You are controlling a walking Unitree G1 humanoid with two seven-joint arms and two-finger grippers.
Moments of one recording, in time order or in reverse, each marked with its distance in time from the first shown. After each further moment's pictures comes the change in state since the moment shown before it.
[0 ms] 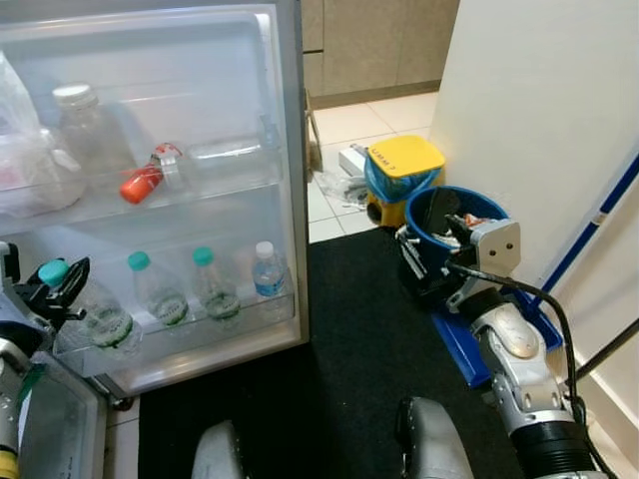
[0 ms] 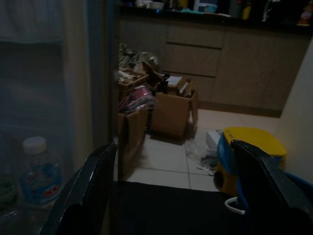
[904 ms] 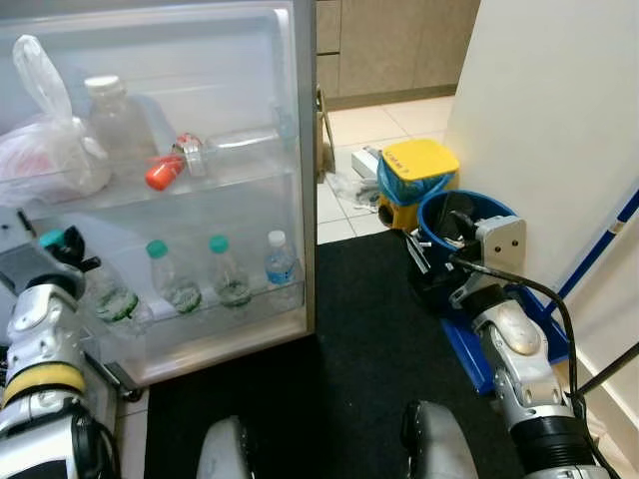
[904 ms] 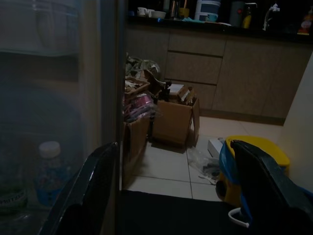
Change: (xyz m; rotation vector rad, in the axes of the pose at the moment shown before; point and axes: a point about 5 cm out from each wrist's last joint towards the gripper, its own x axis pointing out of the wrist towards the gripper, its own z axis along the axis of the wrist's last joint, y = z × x) left arm 0.070 -0.014 0.013 -0.133 -0.074 0.418; right arm 0.004 -0.003 0.007 0.003 -0.037 -0.029
